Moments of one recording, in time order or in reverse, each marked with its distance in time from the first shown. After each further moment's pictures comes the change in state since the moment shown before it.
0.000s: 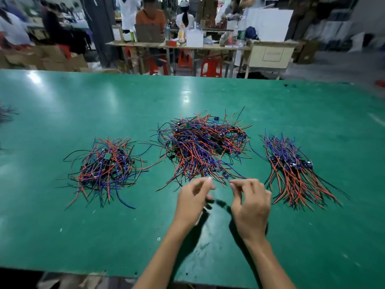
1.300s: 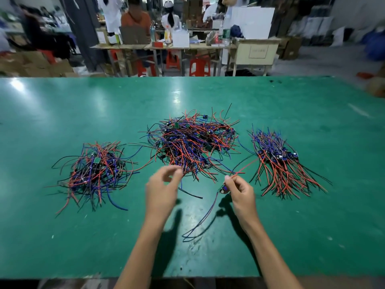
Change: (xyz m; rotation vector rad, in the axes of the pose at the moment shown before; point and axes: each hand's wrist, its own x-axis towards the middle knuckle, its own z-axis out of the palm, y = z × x) left_hand -0.001 0.026 -0.037 0.313 0.256 0.162; right_hand 0.010 0.009 -0.003 0.852 -0.333 0.657
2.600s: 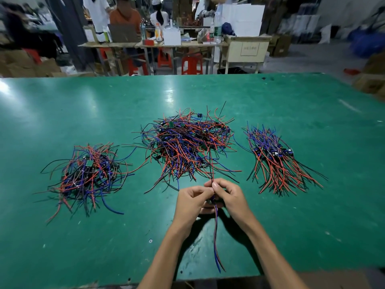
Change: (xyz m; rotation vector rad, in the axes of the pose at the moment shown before) left_hand -0.025 -0.013 0.061 -0.483 -0.425 -0.363; right_hand -0.004 0.000 0.007 0.039 -0.280 0.092
